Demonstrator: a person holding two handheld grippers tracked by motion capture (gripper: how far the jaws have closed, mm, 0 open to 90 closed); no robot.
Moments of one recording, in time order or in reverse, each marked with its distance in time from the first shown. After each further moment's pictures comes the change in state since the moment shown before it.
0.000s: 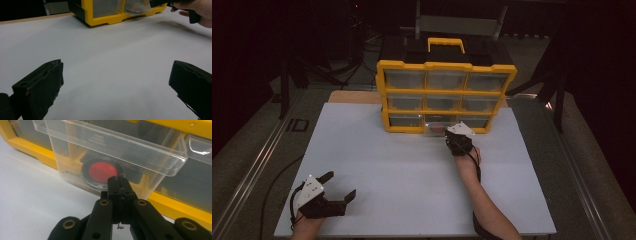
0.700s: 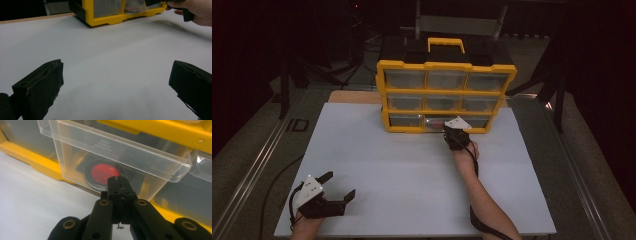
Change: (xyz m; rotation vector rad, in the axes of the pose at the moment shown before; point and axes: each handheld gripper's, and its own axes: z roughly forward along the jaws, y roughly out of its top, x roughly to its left) left arm 0.001 0.000 -0.001 -0.003 0.000 -0.005; right arm -0.002 0.013 0.015 0.011 -0.010 -0.013
